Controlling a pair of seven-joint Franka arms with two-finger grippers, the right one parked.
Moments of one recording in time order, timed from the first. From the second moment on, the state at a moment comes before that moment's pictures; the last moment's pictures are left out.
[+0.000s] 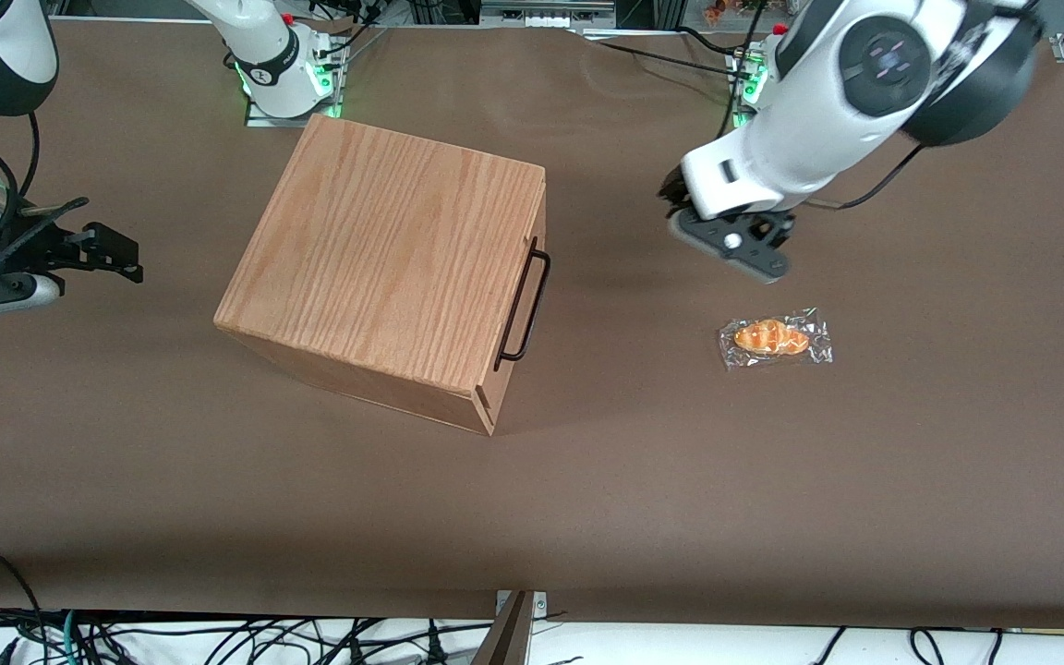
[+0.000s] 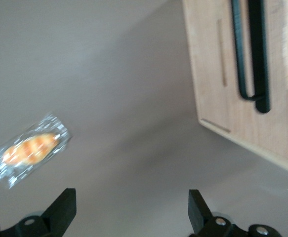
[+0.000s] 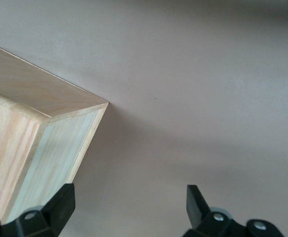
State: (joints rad) arm -0.30 0.25 -0.22 -1.52 -0.14 1.67 -0.03
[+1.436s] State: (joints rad) arm -0.41 0.59 -0.21 -1.38 -0.32 2.02 -0.07
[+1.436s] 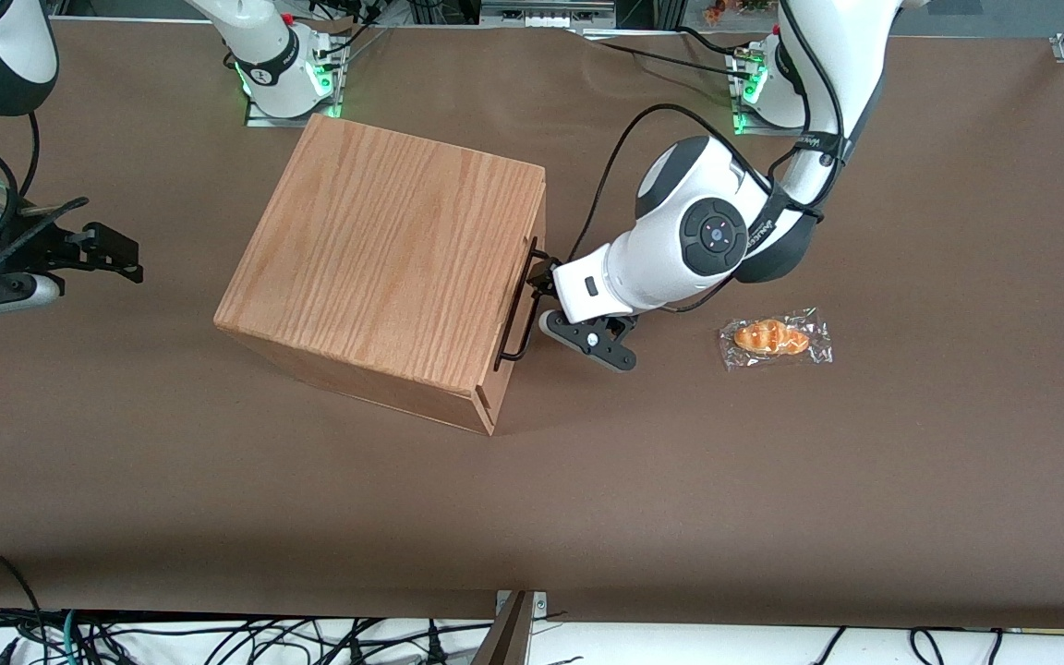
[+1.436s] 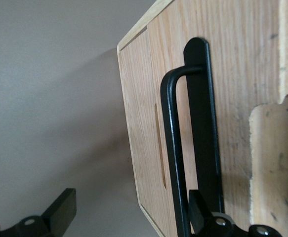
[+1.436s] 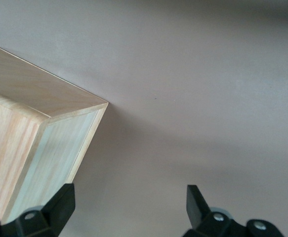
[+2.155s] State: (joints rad) arm -0.41 0.60 -0.21 -1.38 -0.29 2.02 -0.07
